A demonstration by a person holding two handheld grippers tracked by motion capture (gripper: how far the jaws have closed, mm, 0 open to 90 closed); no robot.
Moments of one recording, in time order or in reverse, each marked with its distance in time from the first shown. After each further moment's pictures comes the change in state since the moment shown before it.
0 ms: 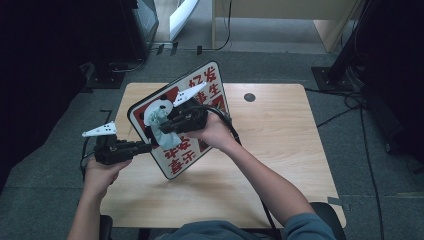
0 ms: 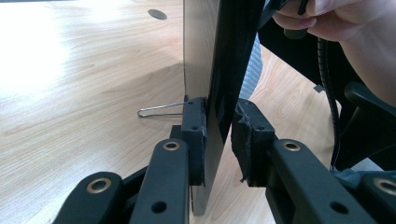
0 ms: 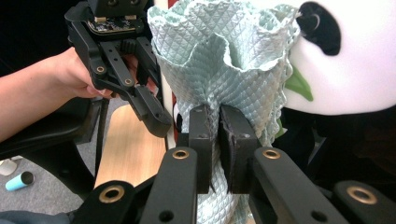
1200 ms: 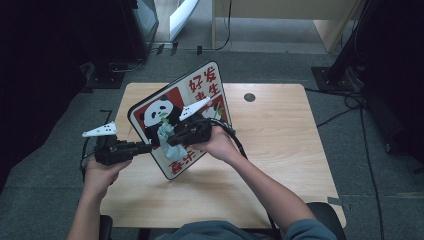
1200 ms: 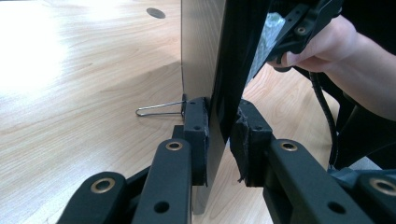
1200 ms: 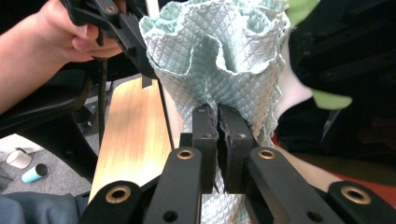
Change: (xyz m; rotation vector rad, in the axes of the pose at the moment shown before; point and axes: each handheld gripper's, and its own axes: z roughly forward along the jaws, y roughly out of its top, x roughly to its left) left arm -0.001 0.000 0.000 0.005 -0.005 -0.005; right arm -0.004 -0.045 0.014 0.043 0.029 0.059
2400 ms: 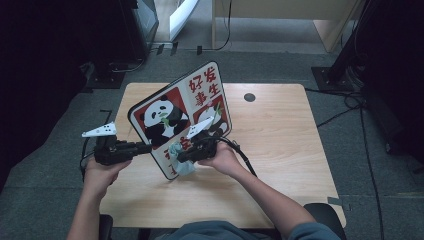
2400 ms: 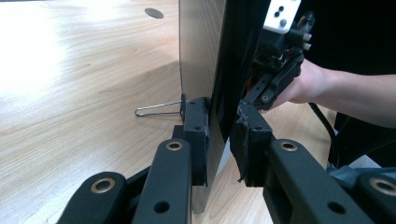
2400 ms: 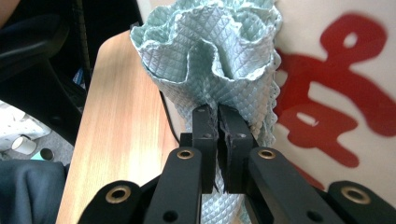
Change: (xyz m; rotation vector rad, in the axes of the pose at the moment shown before) left arm 0.001 0.000 -0.001 0.002 -0.006 0.012; right arm -0.009 -0.064 0.024 0.077 0.002 0.056
